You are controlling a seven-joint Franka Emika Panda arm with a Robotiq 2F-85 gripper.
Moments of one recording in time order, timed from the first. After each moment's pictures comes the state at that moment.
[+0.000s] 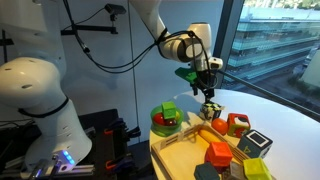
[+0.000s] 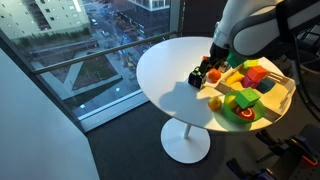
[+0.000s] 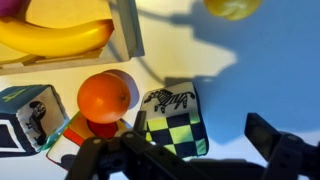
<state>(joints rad) -0.03 0.24 0.01 -2.21 -0.17 2.61 0.13</state>
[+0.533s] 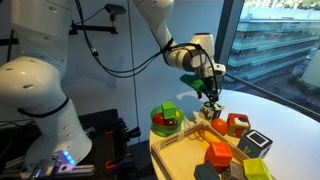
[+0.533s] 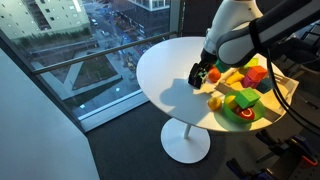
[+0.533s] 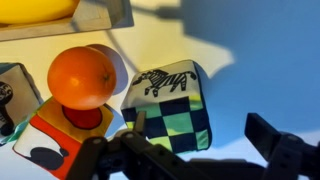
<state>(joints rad) -0.01 0.39 0.00 -2.12 -0.16 2.71 0.11</state>
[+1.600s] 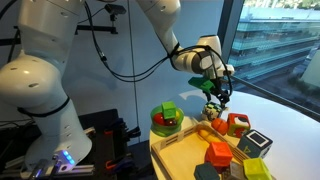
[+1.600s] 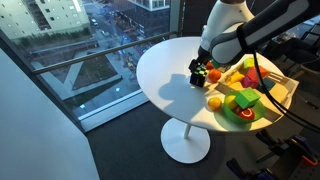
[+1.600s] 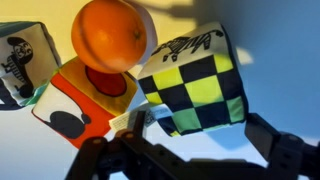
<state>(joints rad) 0.06 0.48 -0.11 -1.99 -0.21 2.73 0.11</state>
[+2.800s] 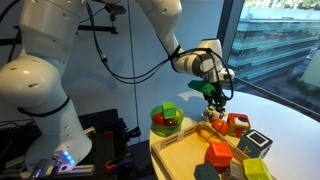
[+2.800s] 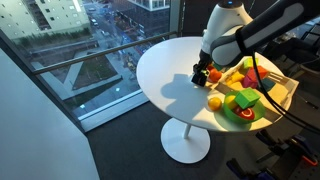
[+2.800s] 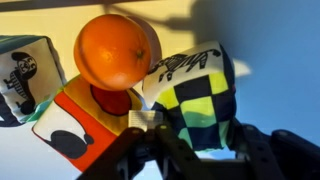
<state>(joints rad) 0.06 0.50 -0.12 -1.99 -0.21 2.70 0.08</state>
